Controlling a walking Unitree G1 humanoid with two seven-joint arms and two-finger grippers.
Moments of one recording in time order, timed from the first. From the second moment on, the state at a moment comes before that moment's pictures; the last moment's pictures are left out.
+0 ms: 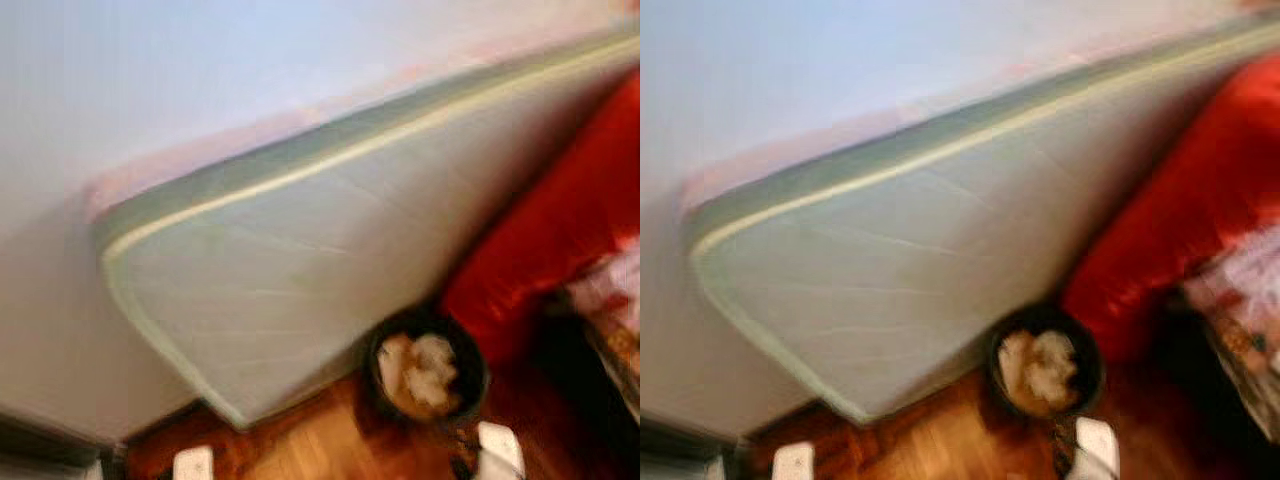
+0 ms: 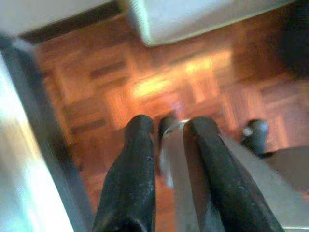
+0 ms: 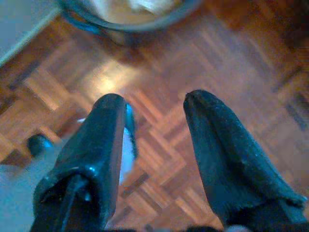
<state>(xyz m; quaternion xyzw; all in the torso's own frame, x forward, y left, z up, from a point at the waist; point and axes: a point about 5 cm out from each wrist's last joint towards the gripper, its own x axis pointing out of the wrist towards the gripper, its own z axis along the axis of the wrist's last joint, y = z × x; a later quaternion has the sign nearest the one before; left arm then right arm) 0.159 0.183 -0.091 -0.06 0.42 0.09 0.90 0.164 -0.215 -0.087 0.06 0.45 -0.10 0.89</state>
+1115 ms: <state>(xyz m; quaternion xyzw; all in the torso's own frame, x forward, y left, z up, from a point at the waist) 0.159 0.180 -0.091 -0.06 0.42 0.08 0.90 0.175 -0.214 -0.082 0.06 0.43 -0.10 0.90</state>
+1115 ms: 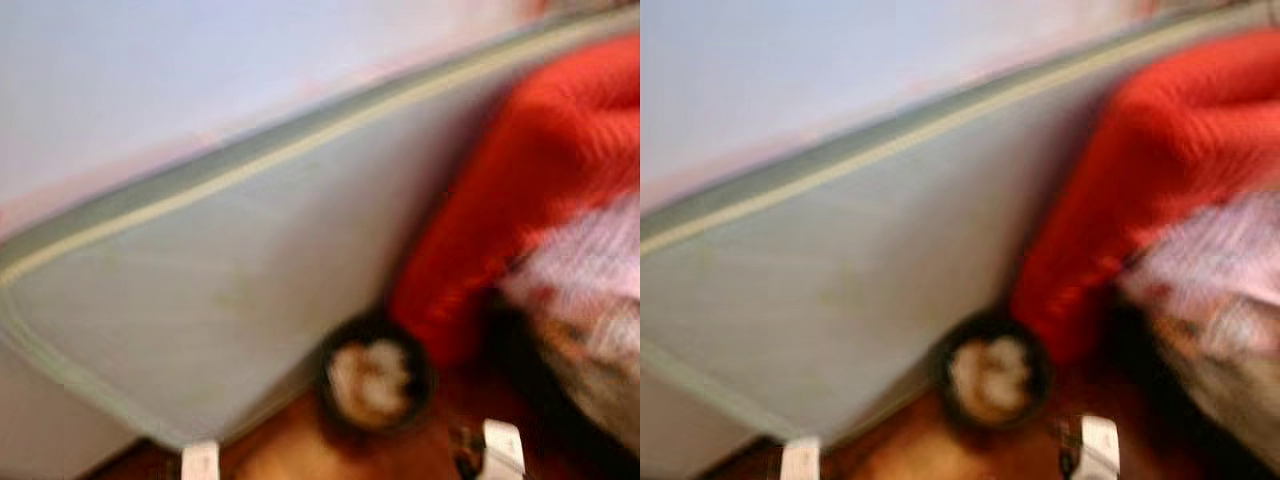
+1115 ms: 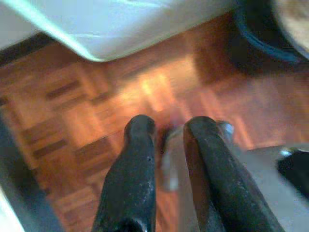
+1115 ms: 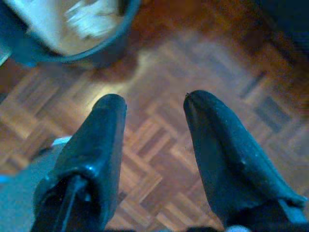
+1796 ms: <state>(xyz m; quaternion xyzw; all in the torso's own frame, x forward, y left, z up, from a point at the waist) 0.158 0.188 -0.091 -0.06 0.42 0.09 0.90 0.171 -0.206 -0.085 0.06 0.44 -0.09 0.89</state>
